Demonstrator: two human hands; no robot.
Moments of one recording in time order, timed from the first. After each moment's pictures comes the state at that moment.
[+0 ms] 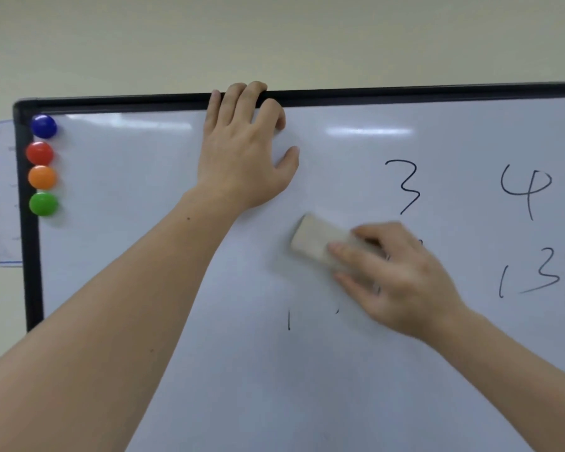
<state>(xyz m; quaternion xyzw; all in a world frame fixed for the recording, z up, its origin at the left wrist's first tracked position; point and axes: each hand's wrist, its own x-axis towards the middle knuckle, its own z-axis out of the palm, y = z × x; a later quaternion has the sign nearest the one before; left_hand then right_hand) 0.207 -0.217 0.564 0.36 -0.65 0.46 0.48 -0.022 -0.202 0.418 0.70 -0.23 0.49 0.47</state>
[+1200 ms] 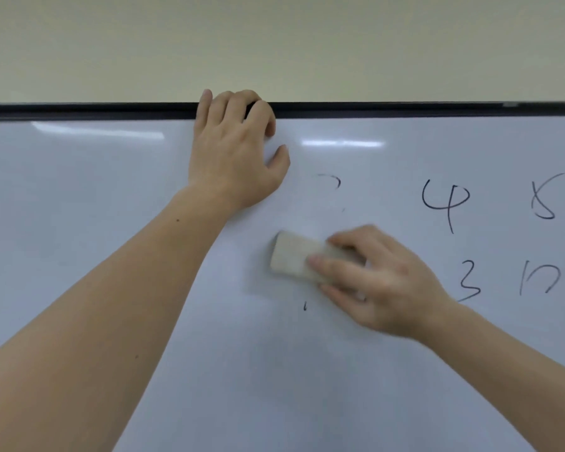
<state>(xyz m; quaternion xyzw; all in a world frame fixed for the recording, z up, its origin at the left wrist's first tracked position) 0.118 -0.231 0.575 0.34 -0.64 0.46 0.51 -0.108 -0.207 0.436 0.74 -0.21 0.42 0.48</state>
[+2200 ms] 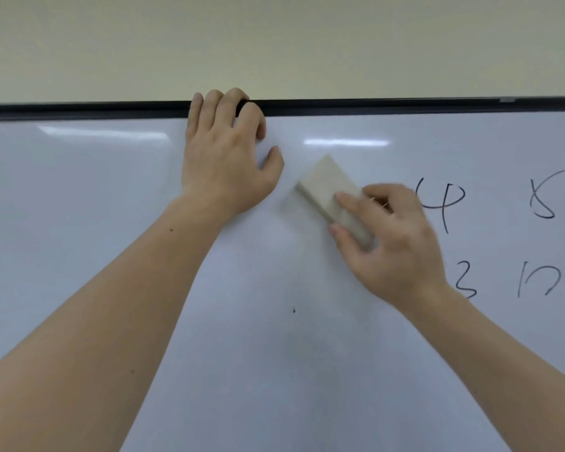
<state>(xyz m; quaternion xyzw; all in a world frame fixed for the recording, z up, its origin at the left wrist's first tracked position) 0.109 -0.237 0.568 0.34 -0.63 0.46 0.52 -0.110 -0.219 0.456 0.60 -0.29 0.60 0.43</state>
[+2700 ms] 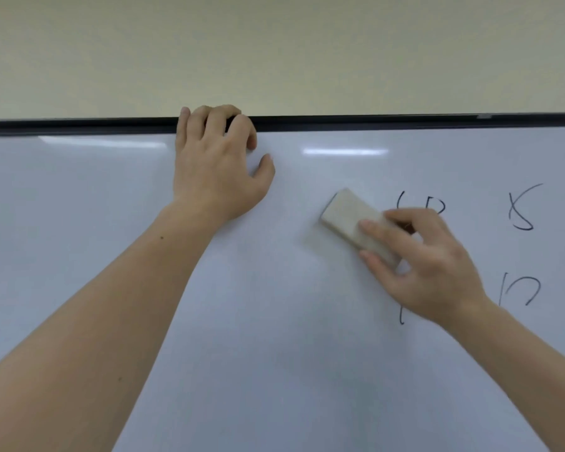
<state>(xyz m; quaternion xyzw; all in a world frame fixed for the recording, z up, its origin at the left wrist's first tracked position) 0.101 -0.233 0.573 0.36 -0.63 0.44 0.53 -0.176 -0.218 0.447 0.62 -0.30 0.55 0.48</state>
